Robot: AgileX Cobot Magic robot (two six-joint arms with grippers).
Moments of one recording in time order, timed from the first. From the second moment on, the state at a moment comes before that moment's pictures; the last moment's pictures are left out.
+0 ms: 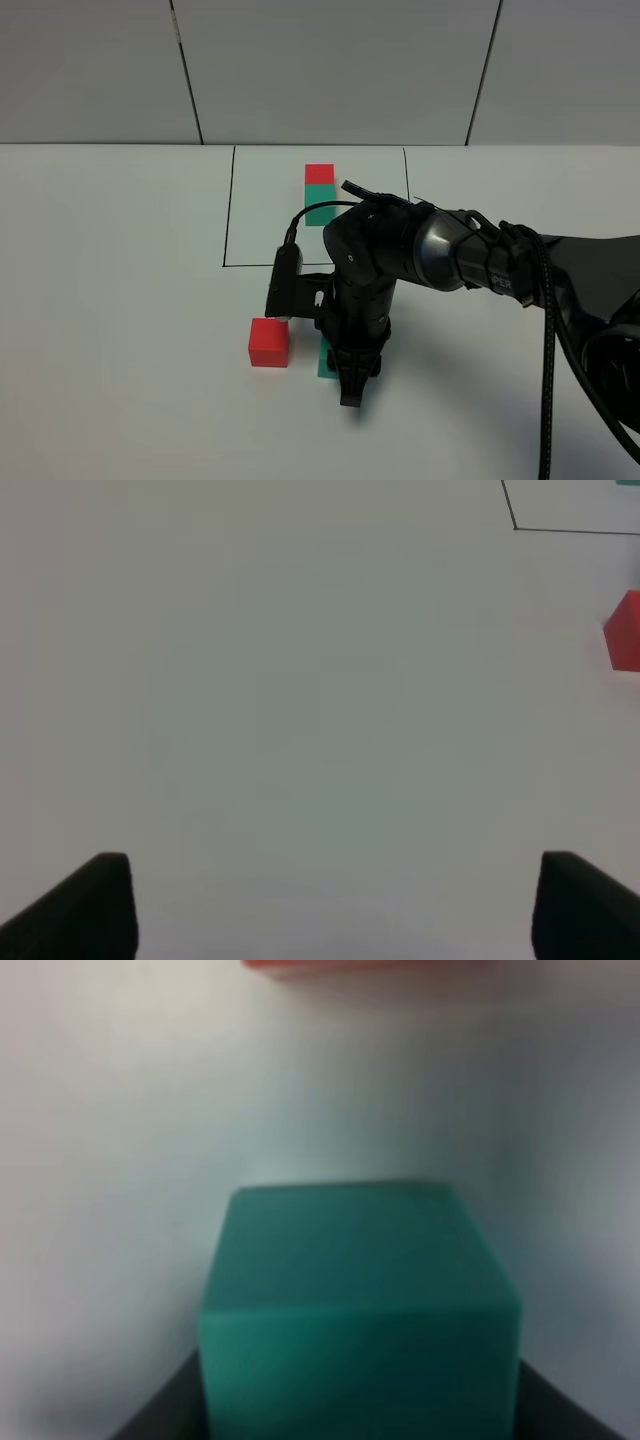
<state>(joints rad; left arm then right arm) 0.01 0.00 -0.46 -0.05 1.06 -0.02 0.66 2.23 -1.57 -0.02 0.89 -0.75</state>
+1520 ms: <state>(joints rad) 0.01 0.00 -0.46 -0.05 1.06 -0.02 0.69 2.30 -1.69 0.00 0.86 -0.75</state>
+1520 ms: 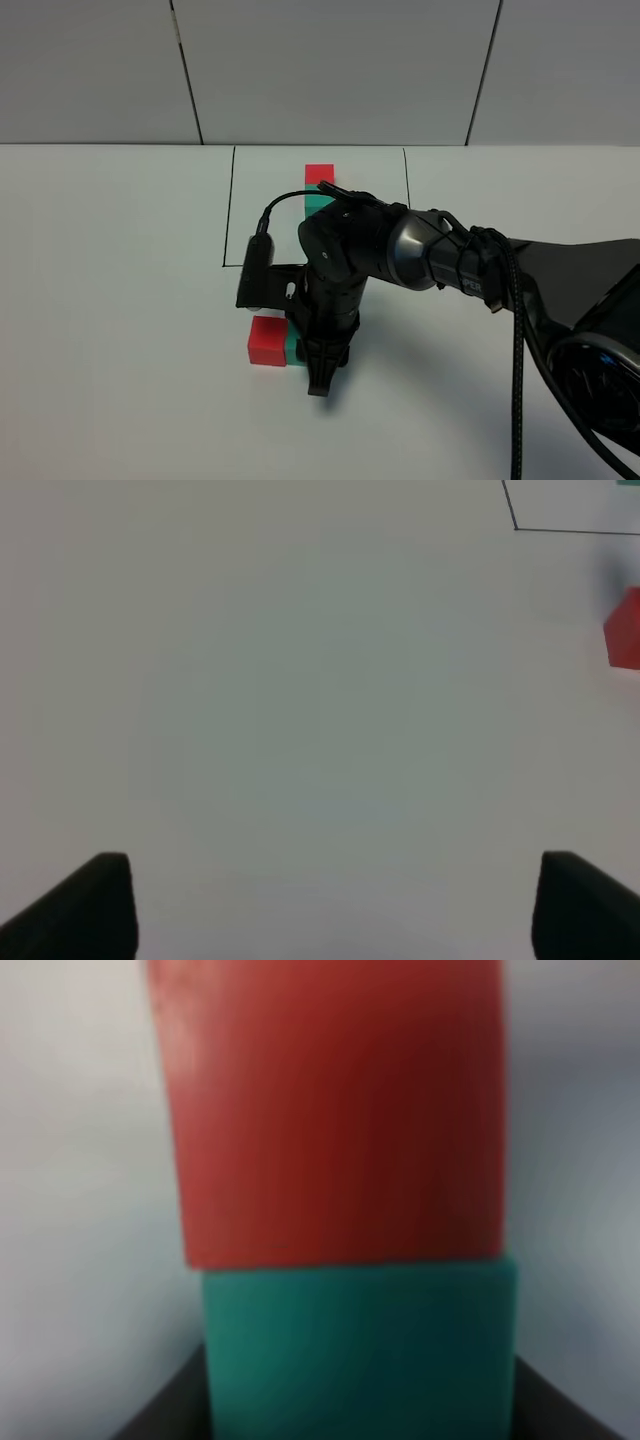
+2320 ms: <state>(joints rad) 0.01 0.00 -0.46 -0.05 1.06 -0.02 0.69 2.30 -1.70 0.00 0.89 -0.75</state>
